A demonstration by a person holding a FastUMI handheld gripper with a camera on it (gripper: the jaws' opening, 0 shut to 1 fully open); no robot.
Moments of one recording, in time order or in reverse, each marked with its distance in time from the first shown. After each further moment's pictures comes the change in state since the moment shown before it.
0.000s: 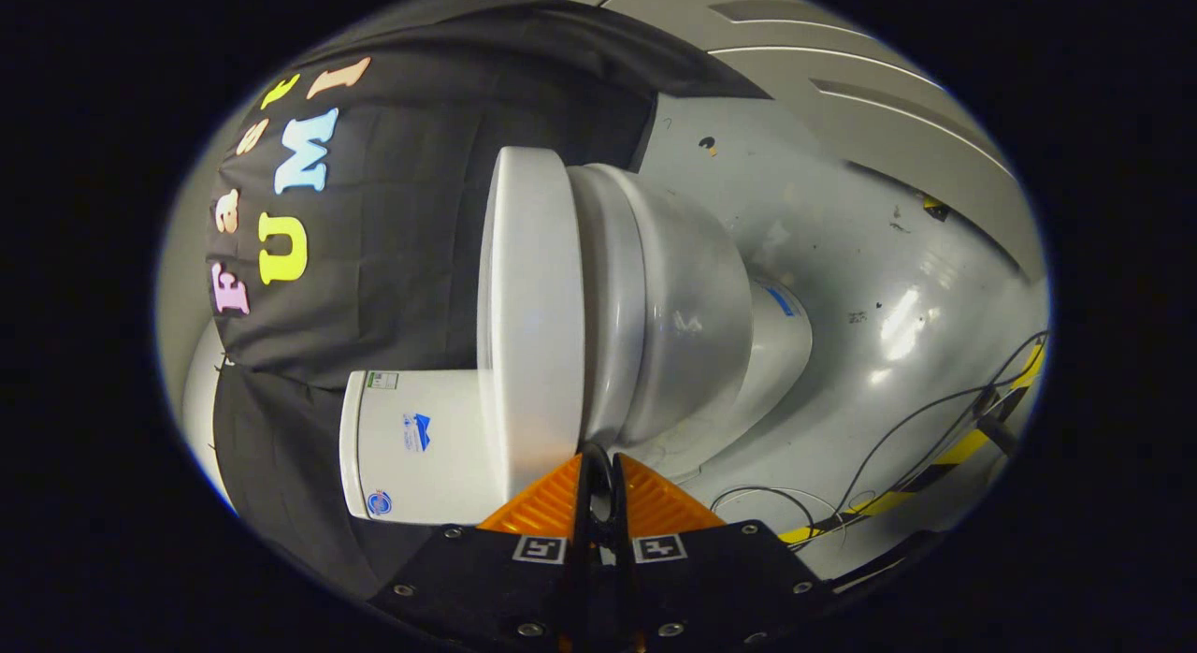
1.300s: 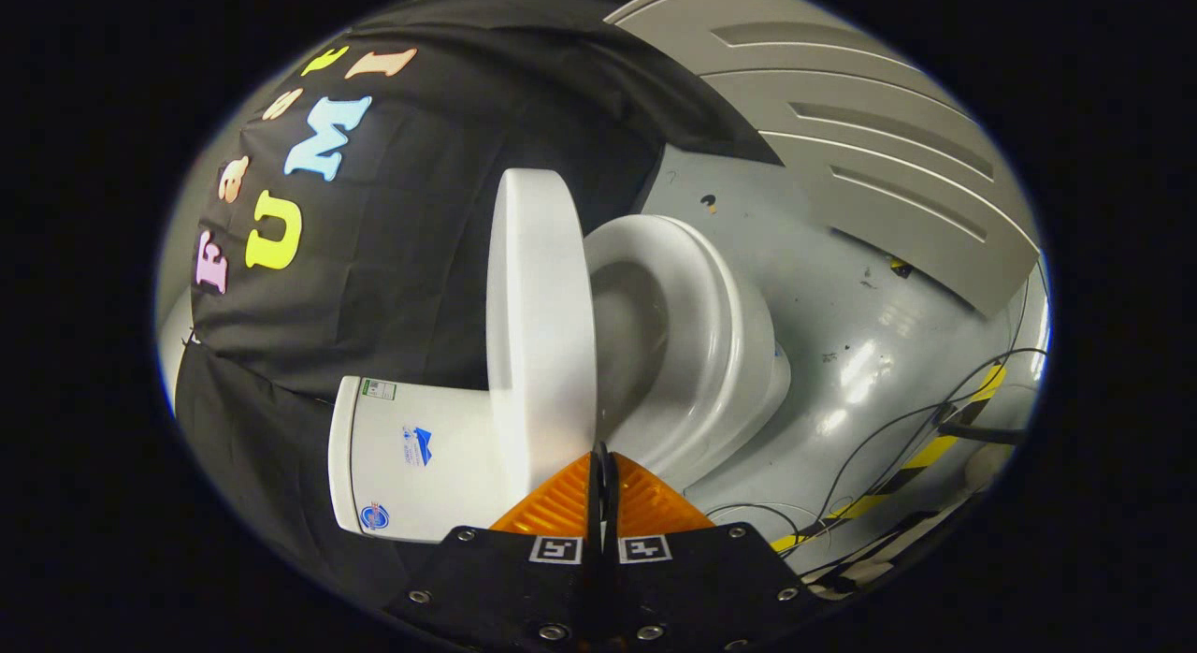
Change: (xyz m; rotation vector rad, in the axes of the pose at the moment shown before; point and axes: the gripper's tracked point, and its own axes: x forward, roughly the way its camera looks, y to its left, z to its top) arm -0.030 0.086 -0.010 -0.132 -0.172 -0.167
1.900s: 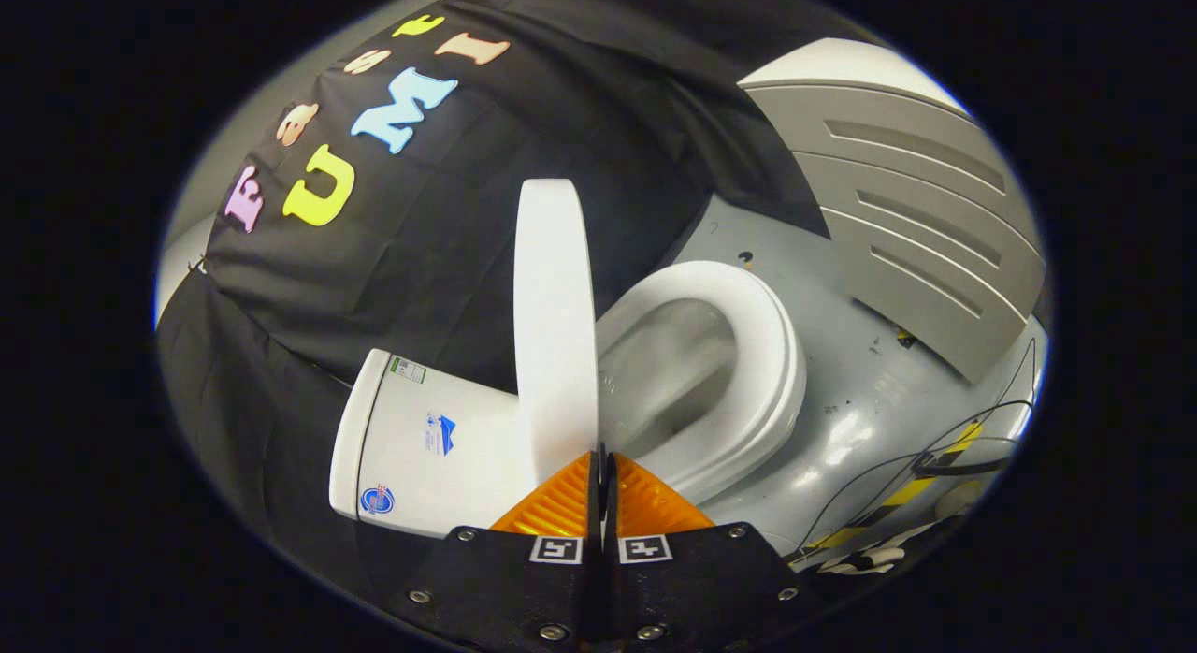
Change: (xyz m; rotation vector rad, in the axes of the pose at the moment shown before) arm -0.030 0.075 -0.010 -0.221 -0.128 -0.012
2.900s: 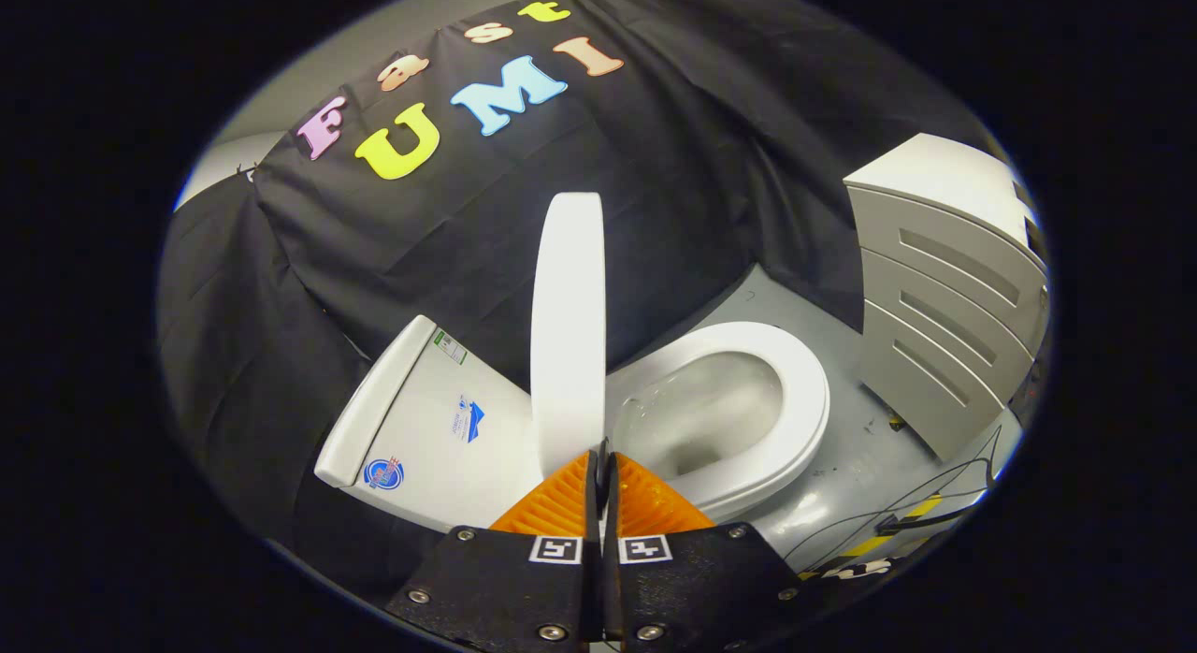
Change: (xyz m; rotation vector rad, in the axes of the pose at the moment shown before) arm -0.018 0.080 -0.010 -0.262 -0.127 -0.003
